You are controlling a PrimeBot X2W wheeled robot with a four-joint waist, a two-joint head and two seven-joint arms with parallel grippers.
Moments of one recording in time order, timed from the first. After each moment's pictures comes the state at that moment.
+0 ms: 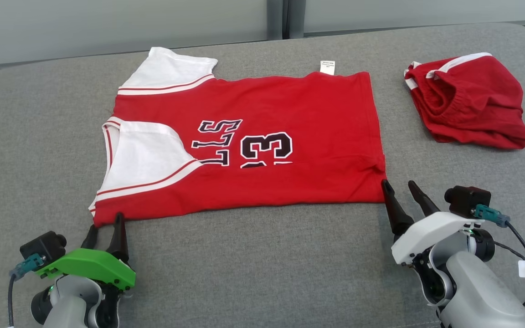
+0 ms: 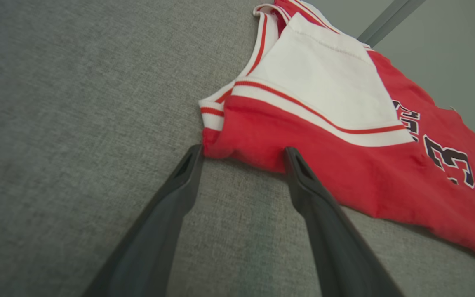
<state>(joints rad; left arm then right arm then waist) -0.28 0.04 -0.06 0.71 -0.67 -0.09 -0.17 -0.26 -0.13 0.33 0.56 0.56 0.05 -0.21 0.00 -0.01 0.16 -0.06</state>
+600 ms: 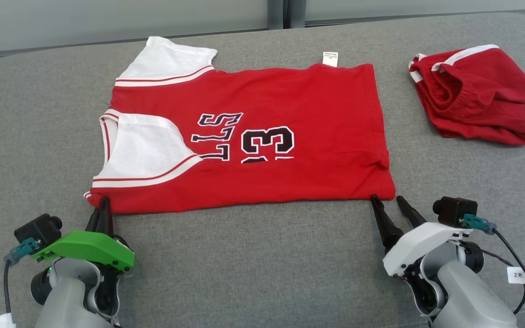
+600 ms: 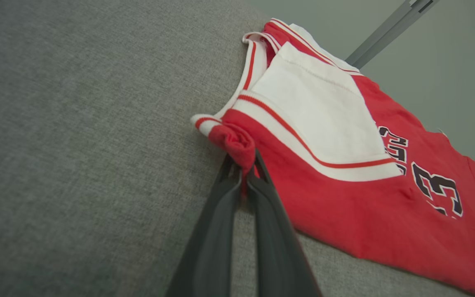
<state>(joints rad) -0.33 0.04 -0.05 0.70 -0.69 -0.09 -0.19 -0.24 -0.10 0.35 0.60 0.57 0.06 -0.19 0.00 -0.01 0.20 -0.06</state>
